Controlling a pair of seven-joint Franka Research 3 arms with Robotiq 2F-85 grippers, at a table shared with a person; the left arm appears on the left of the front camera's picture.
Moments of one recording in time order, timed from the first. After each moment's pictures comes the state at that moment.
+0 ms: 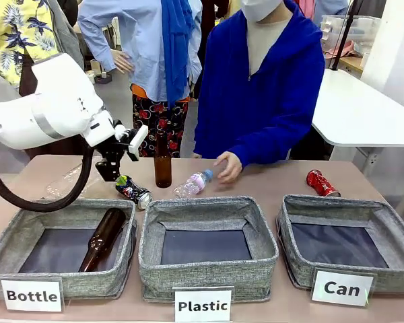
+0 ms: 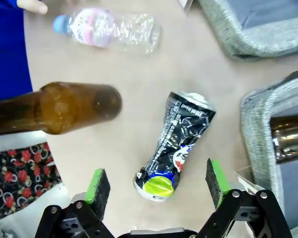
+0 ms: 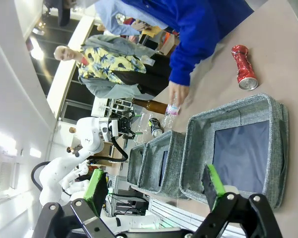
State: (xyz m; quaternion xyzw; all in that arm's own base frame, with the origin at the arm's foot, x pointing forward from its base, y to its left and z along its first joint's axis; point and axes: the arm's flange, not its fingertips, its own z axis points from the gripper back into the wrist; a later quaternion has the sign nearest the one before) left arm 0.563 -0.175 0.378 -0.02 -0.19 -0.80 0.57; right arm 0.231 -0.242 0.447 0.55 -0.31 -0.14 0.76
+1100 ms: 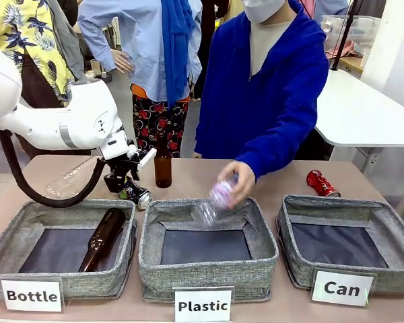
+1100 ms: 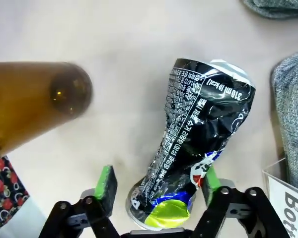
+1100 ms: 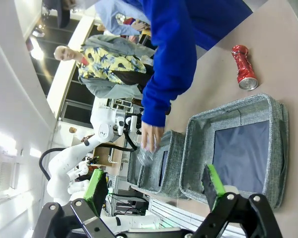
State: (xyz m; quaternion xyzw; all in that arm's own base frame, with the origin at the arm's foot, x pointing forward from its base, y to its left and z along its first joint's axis) left arm 0.607 -0.187 0.311 -0.02 -0.10 -0.83 0.55; right arm 0.231 -0.242 0.447 0.55 -0.31 -0.14 0.76
